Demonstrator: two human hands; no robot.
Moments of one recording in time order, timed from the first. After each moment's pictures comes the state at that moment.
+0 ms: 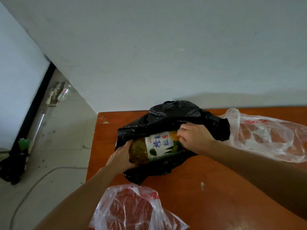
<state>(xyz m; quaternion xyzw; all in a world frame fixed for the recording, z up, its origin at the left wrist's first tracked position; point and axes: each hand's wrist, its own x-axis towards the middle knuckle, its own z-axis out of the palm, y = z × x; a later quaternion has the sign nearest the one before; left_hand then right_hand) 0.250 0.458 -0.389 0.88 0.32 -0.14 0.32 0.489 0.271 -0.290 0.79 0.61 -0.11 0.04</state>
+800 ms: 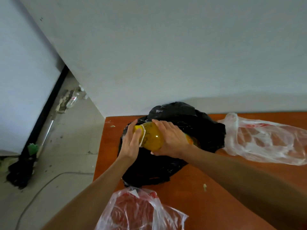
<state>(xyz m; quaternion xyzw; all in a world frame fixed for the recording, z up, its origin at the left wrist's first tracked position) 0.280 0.427 -0.301 0.70 0.39 0.17 0.57 0.424 0.319 -0.285 0.80 0.57 -0.15 -0.15</state>
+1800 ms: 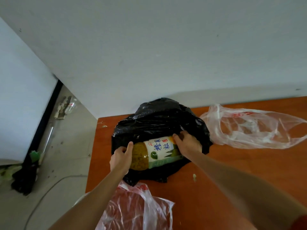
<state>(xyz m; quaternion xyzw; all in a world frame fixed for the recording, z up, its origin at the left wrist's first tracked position) 0.264 0.384 -0.336 0.72 0.59 0.03 0.37 0.464 0.223 -0.359 0.93 0.22 -0.21 -0.20</state>
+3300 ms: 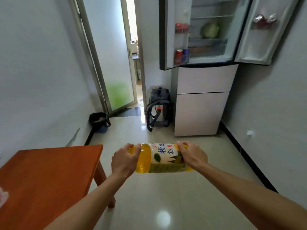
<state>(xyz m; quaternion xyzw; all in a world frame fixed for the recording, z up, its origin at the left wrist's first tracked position) 0.261 -0.389 -0.163 0.87 -0.31 -0.02 0.39 0.107 -0.584 -0.196 0.83 -0.47 0.14 -0.25</state>
